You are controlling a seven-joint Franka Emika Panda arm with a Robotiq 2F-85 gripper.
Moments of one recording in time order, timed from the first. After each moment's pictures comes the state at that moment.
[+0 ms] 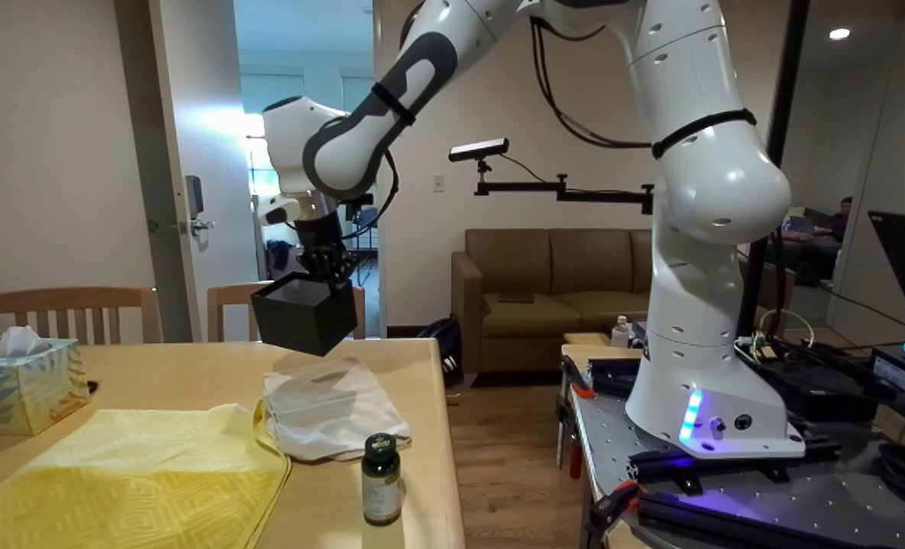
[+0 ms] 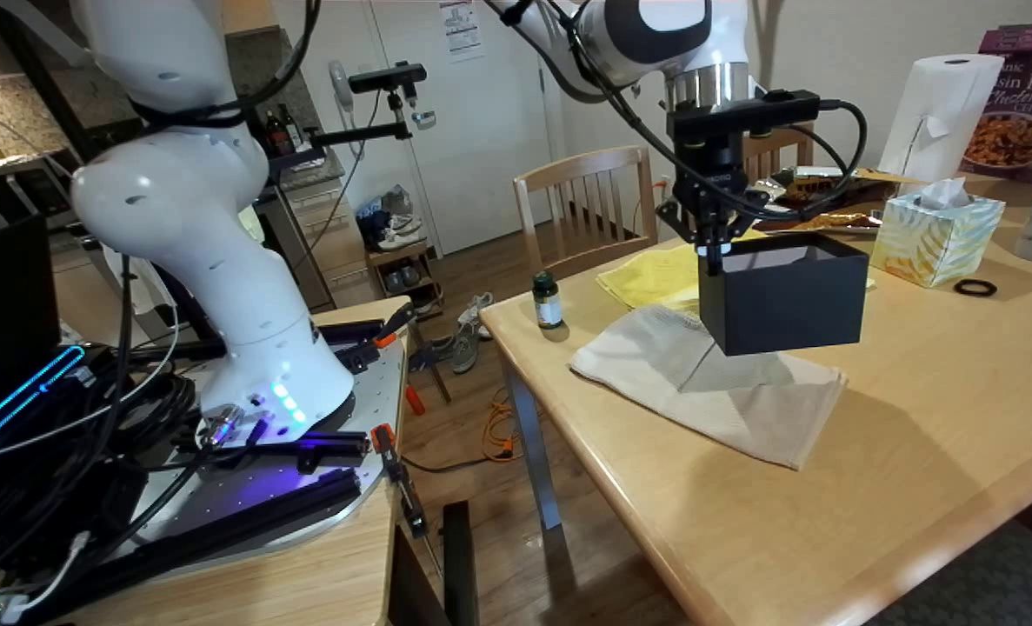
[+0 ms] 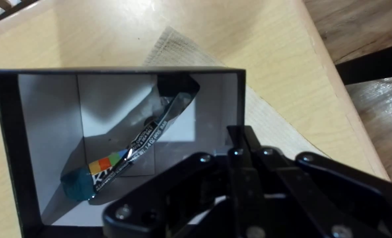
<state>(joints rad) -0.09 0.33 0.00 -1.99 -0.42 2.25 -1.13</state>
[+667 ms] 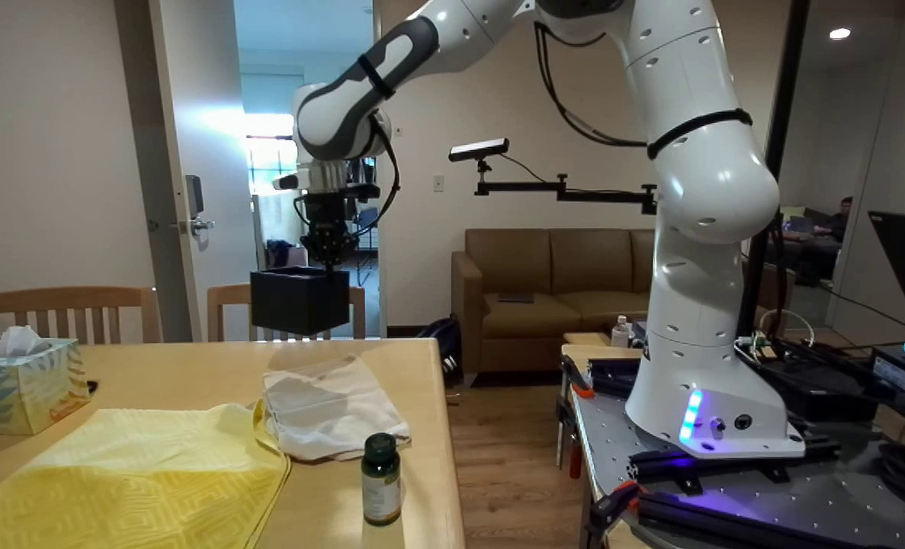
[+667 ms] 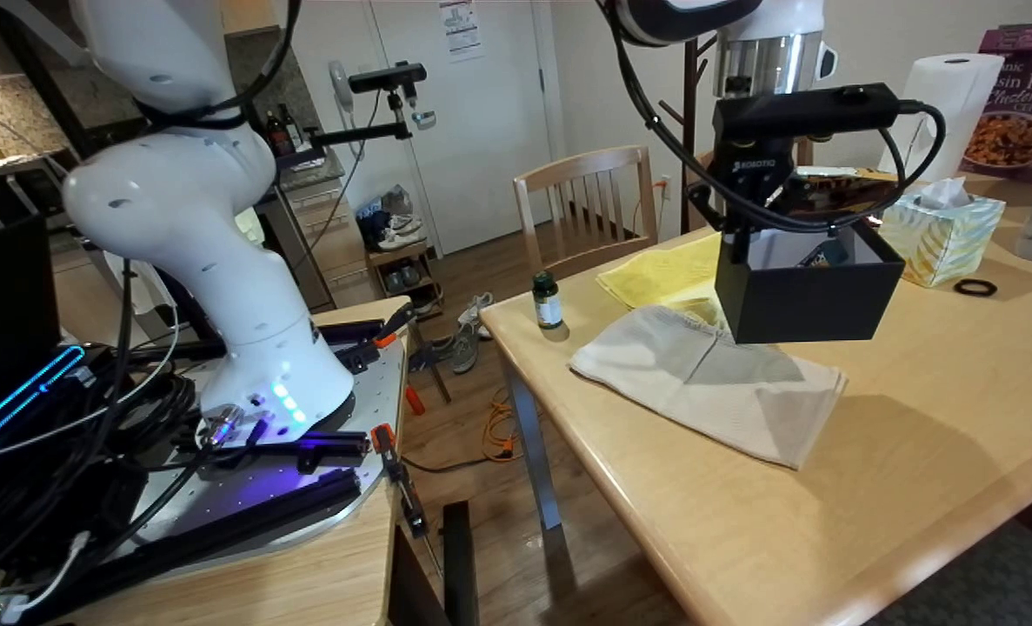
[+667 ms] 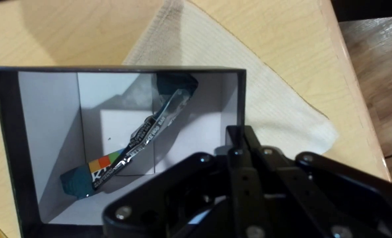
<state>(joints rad) -0.21 0.35 0.00 -1.87 -0.04 2.18 -1.46</state>
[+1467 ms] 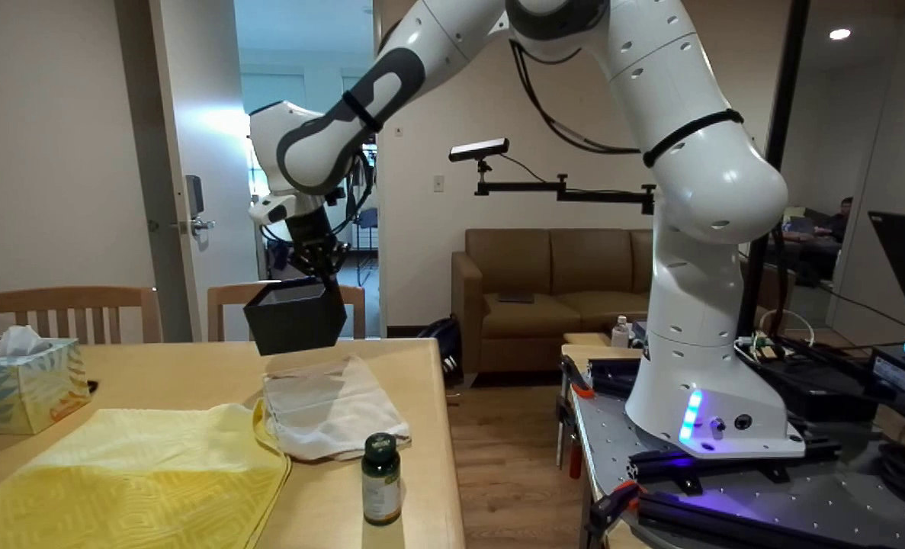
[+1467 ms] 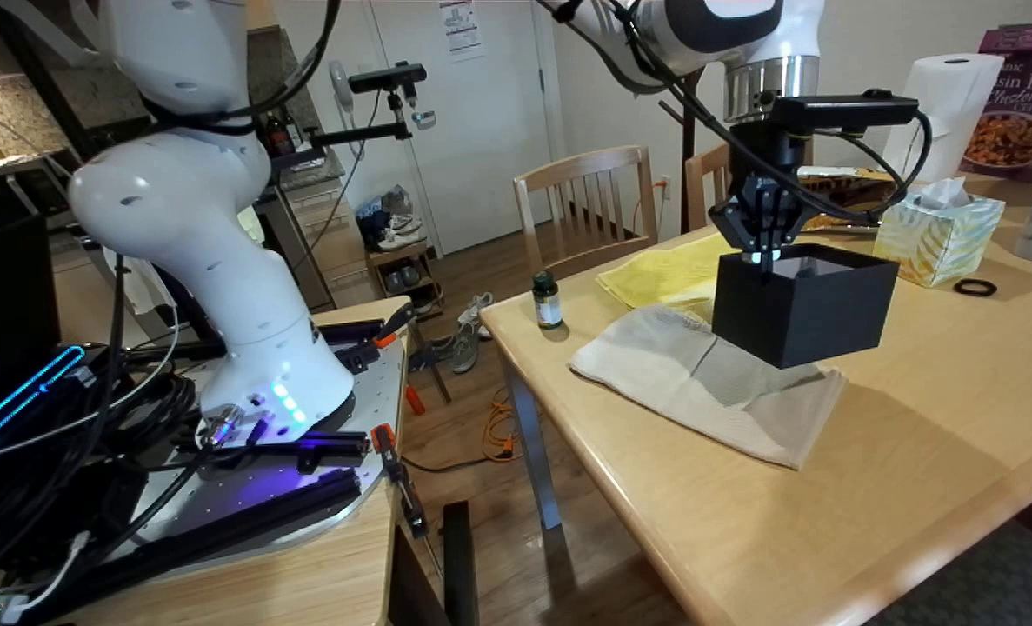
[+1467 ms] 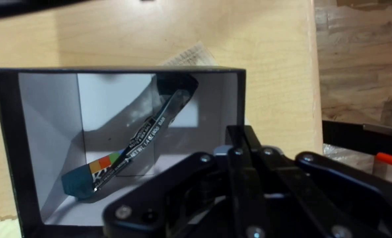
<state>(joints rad) -0.13 0.48 -0.02 -1.75 -0.38 2.12 -1.64</state>
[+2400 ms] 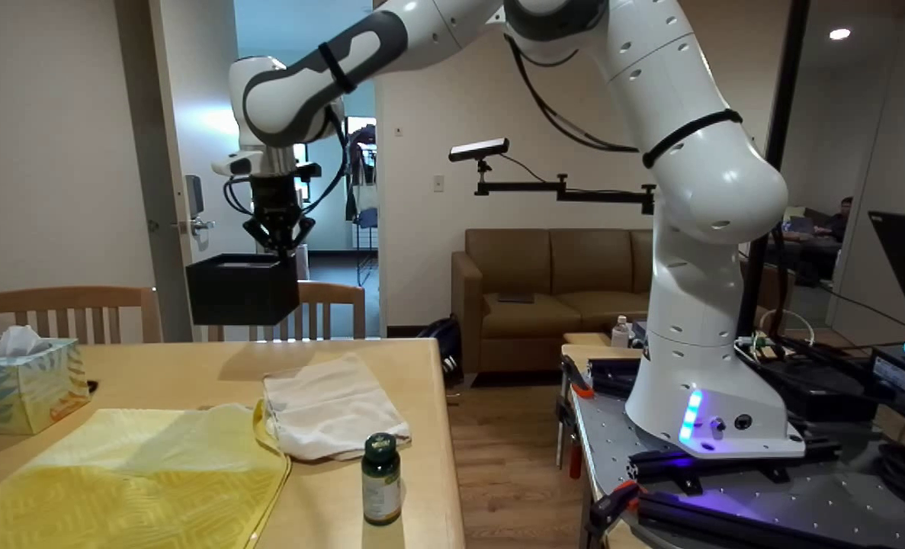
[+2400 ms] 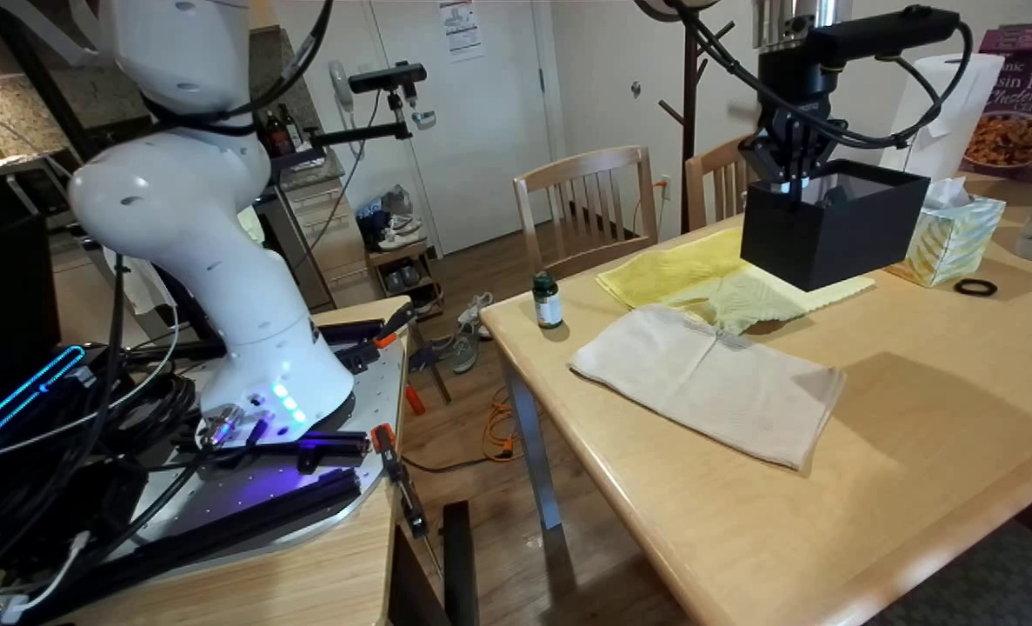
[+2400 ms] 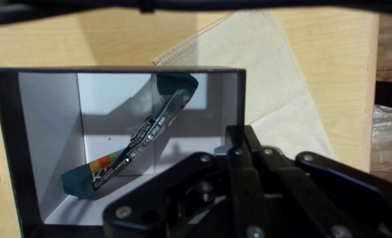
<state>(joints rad) -0.13 0.49 0.02 -1.58 -0.17 2.08 -1.72</state>
